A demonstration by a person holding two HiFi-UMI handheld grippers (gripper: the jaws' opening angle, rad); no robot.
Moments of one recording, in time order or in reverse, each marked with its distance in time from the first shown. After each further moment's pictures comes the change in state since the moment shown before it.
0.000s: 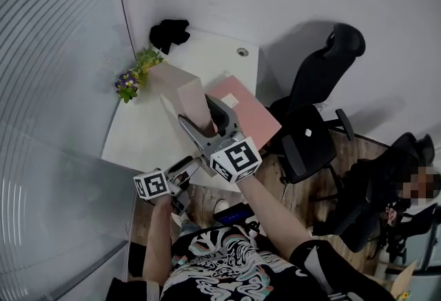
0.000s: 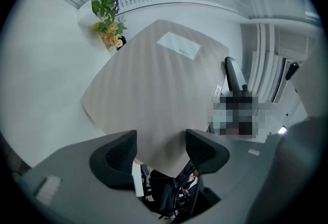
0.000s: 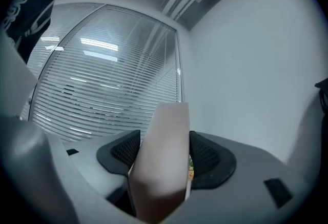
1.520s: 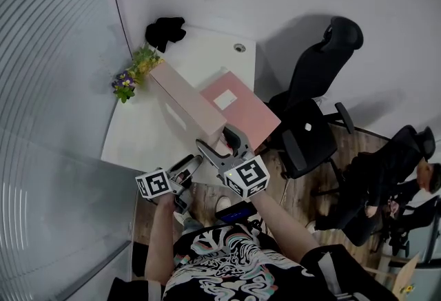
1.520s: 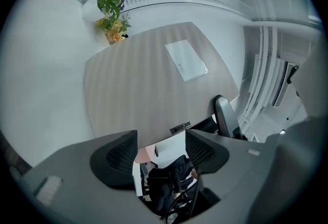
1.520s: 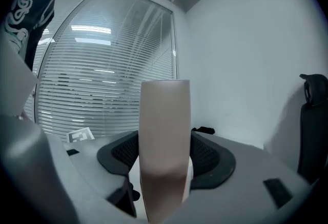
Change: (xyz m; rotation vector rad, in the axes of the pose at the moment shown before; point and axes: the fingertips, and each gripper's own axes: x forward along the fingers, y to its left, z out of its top) left arm 0.004 0.006 -0.004 -0.035 0.000 -0.002; right arm -0.067 0.003 -0.076 0.022 0.224 -0.046
